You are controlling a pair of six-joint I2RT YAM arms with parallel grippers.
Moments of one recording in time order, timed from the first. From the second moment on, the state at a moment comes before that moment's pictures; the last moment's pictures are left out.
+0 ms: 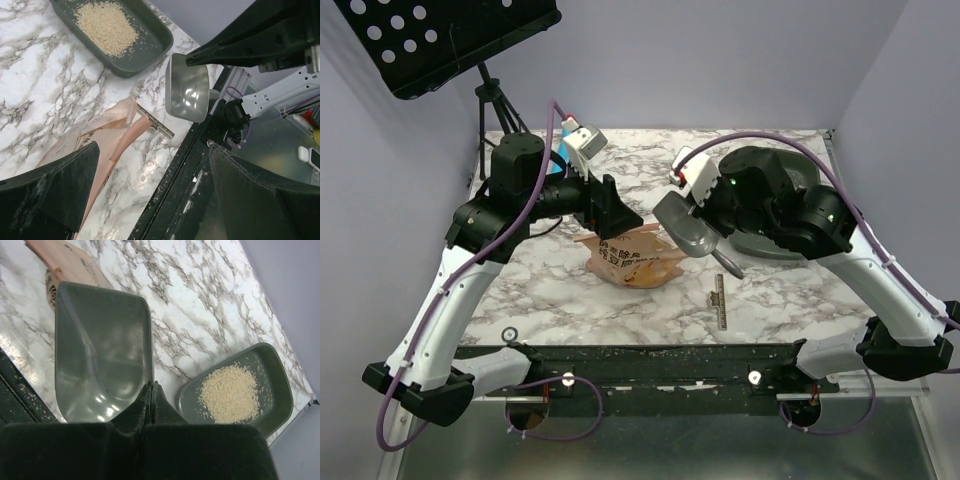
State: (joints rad) left arm -0.48 1.14 1.55 -0.75 0.65 -0.22; right arm 0.94 1.36 1.83 -1.10 0.22 -0.32
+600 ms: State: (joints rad) left arm -0.57 1.18 1.52 -0.74 0.65 -0.23; right arm 1.04 1.49 2.02 -1.11 0.16 -0.35
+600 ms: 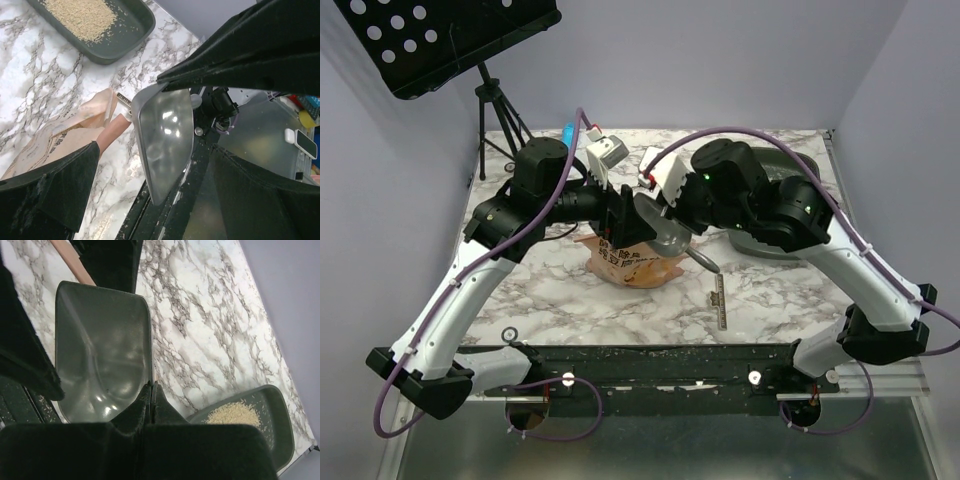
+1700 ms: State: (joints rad) left arm -0.58 1.07 1.36 -0.67 0.57 -0.17; right arm 1.09 1.42 1.86 -1.03 0.14 -0.32
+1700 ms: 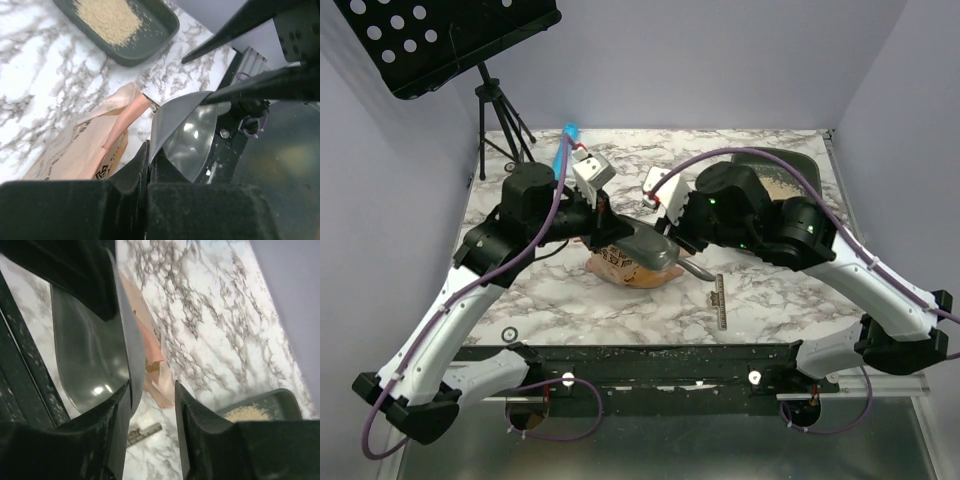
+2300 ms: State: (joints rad) left arm -0.51 0.77 1.18 -0.40 0.20 -0.22; right arm 0.90 1.27 1.62 -0.43 0.24 0.04
